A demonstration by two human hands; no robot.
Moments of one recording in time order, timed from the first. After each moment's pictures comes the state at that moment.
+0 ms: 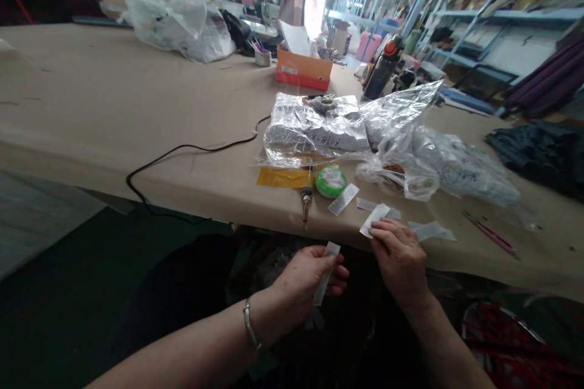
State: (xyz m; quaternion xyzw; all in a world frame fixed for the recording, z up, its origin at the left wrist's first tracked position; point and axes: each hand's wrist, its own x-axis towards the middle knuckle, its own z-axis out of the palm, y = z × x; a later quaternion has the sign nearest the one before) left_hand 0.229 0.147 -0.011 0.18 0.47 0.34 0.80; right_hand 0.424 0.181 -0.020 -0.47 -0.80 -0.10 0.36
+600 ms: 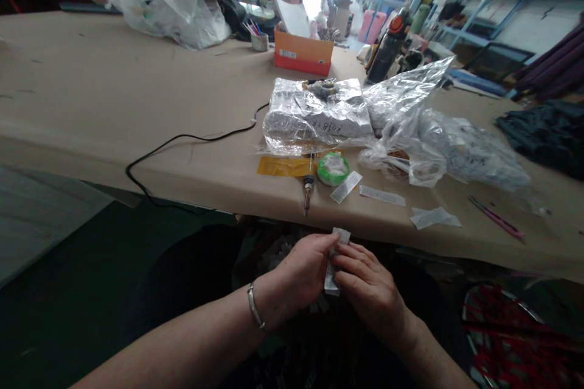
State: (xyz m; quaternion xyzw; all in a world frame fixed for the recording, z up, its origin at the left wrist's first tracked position) left_hand 0.233 0.147 -0.001 0.08 0.36 0.38 0.85; right_hand 0.379 0.125 -0.024 -0.29 -0.89 0.04 0.36
